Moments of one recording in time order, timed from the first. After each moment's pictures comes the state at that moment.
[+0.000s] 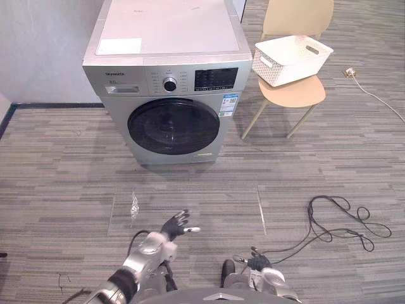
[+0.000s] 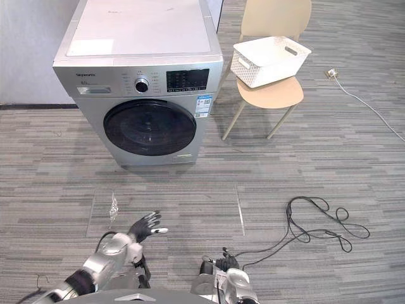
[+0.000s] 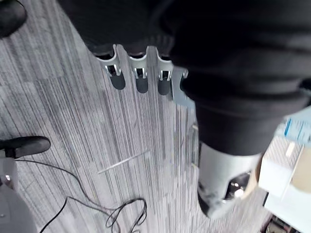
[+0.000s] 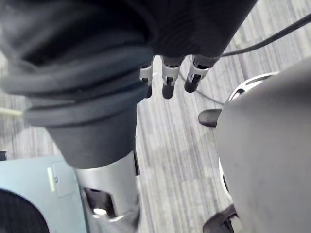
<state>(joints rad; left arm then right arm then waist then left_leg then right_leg) -0.04 0.19 -0.51 0.65 -0.49 -0.01 -0.07 0.00 -0.09 -0.13 1.04 0.13 -0.05 -0.07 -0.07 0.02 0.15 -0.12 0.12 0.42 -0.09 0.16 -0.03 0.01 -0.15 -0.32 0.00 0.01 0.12</state>
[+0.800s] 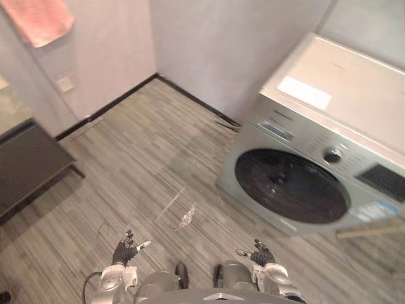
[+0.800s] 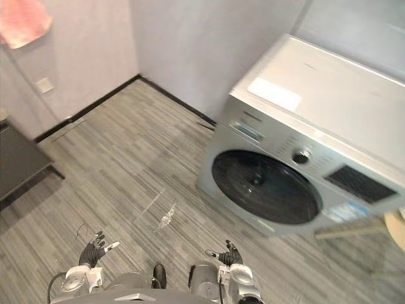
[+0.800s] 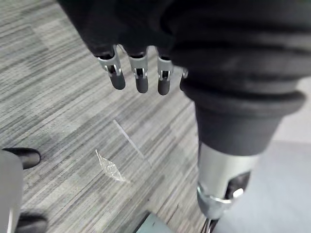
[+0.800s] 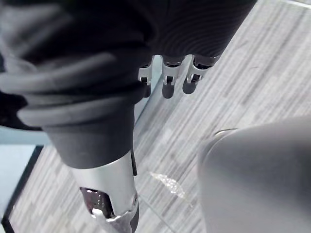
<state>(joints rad) 0.13 0.11 -0.04 0.82 -0.25 -0.17 0.05 0.00 -0.11 -0.11 0.99 0.11 -0.09 -0.07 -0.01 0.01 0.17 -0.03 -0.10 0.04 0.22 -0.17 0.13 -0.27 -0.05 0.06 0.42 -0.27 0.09</state>
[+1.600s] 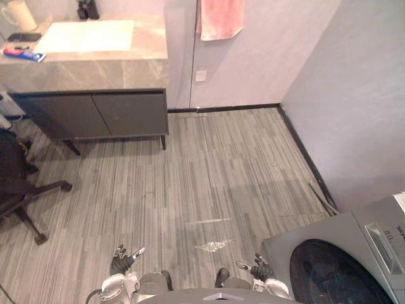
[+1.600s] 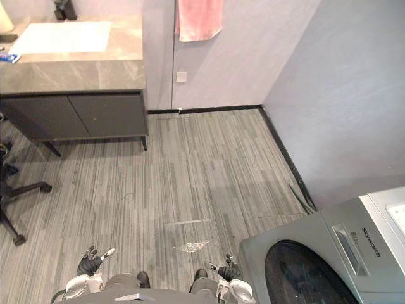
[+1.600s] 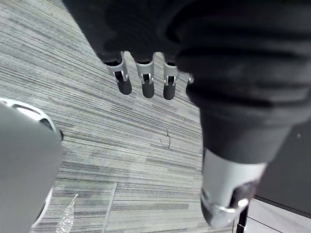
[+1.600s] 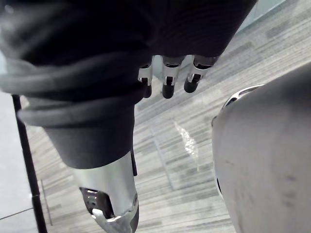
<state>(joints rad) 0.15 0.02 0.15 0.89 -0.21 -0.16 0.08 0.09 -0.04 -0.21 0.96 0.08 -0.10 -0.03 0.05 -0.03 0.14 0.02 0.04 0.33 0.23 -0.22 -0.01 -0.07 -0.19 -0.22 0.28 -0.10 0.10</state>
